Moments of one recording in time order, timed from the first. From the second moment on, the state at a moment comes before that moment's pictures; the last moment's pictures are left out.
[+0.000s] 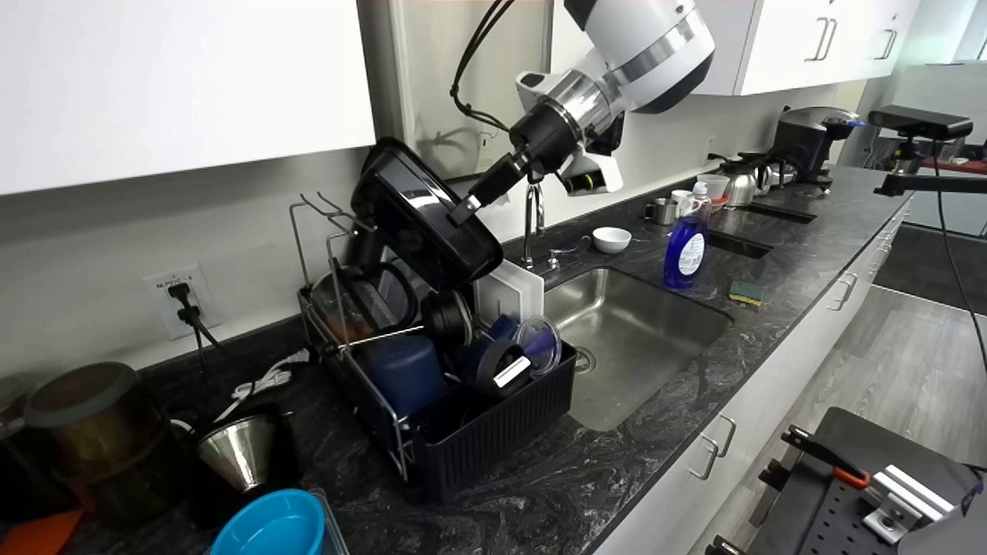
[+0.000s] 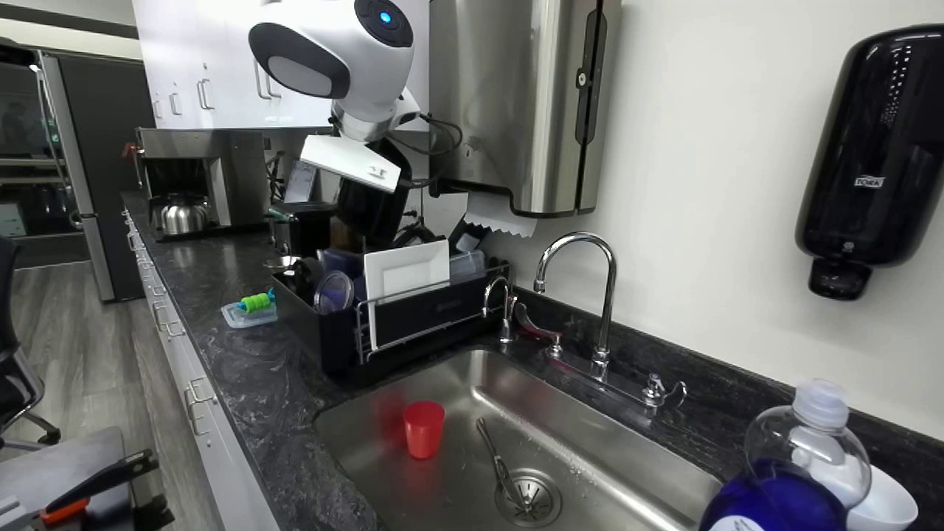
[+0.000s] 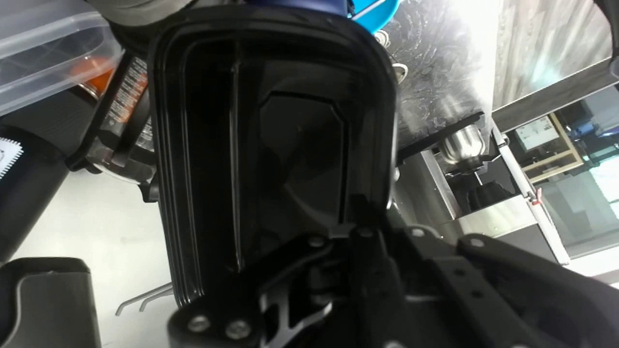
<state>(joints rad) 0.09 -0.04 0.06 -2.20 1.19 2.21 -1.51</state>
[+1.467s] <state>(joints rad) 0.08 -0.32 -0.03 -2.33 0.62 2.04 -1.31</state>
